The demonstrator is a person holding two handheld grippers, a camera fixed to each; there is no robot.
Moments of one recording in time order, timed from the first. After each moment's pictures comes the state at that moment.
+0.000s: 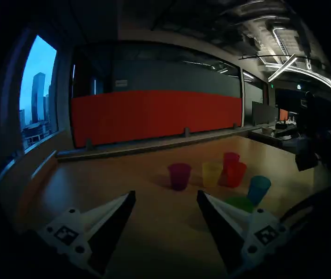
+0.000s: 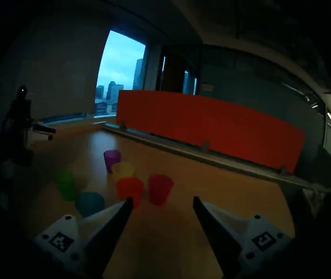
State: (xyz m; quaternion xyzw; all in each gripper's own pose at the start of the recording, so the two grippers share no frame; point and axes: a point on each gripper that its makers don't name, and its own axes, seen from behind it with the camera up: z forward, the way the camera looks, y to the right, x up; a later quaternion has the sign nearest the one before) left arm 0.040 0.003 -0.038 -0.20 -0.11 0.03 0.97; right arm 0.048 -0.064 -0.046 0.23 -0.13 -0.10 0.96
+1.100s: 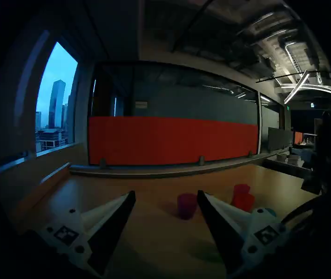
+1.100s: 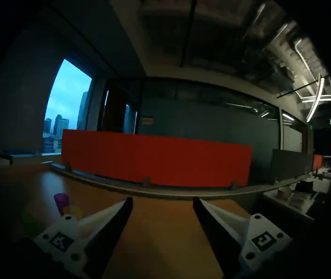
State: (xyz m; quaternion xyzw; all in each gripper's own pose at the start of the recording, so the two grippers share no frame) left arm 0.092 0.012 -0.023 -0.12 -0.02 -0.02 0.99; right arm 0.127 0.009 -0.011 0.01 0.02 -0.05 1.00
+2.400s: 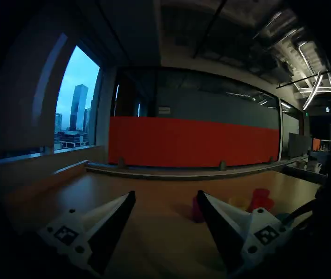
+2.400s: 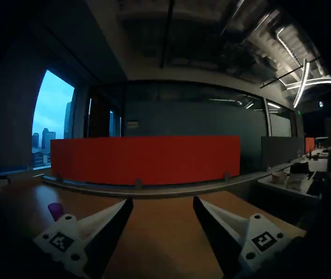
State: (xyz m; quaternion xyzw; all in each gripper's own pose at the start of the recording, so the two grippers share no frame) left arm 0.059 0.003 -0.010 -0.03 0.00 -0.03 1.00; right arm 0.099 0.024 -0.010 -0.03 0.02 0.01 1.00
